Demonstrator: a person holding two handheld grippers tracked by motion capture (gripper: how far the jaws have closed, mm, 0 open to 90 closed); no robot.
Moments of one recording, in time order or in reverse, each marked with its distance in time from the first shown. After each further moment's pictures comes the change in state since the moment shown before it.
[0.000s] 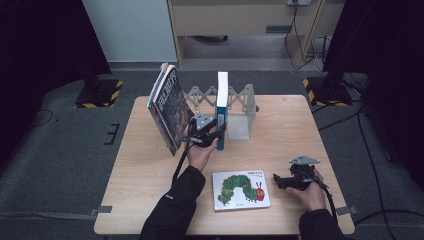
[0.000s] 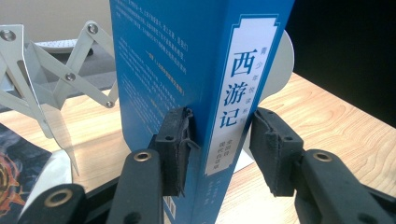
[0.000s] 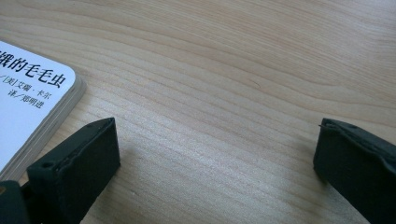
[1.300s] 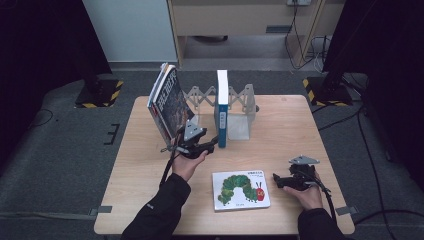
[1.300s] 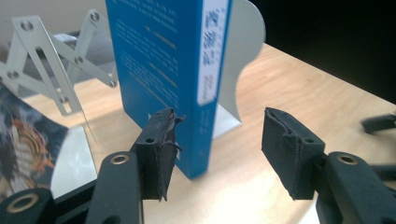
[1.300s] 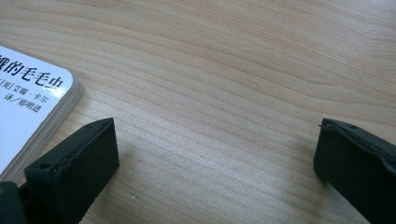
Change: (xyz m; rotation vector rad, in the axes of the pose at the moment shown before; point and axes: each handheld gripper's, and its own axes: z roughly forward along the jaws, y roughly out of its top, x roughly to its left) left arm 0.003 -0.013 -0.063 0.061 -0.069 0.059; right arm 0.002 0.001 0.001 0.004 -0.014 0.015
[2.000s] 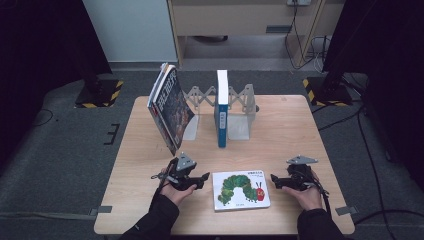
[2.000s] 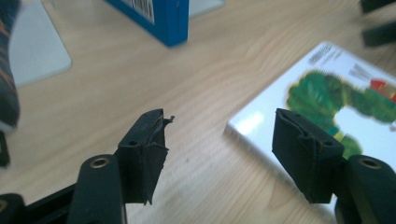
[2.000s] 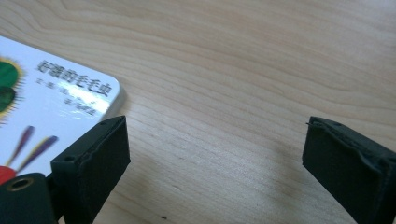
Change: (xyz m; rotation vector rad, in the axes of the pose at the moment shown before) left arm -0.003 -0.087 -0.022 0.274 -0.048 0.015; right arm 0.015 0.009 -0.015 0.007 0.035 0.002
